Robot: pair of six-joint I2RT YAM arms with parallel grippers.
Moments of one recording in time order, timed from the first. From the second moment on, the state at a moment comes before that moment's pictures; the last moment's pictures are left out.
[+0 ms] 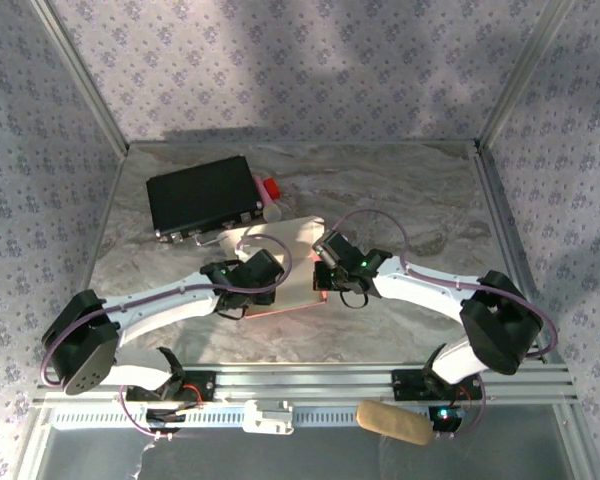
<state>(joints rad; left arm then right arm) -0.93 1.33 0.79 -0.65 -0.35 -0.79 0.84 1.48 0.88 -0.41 0.06 0.76</state>
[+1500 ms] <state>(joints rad) -0.89 1.13 0.87 -0.72 -0.24 -0.81 0.75 1.59 0.87 -0.33 -0.04 0.67</state>
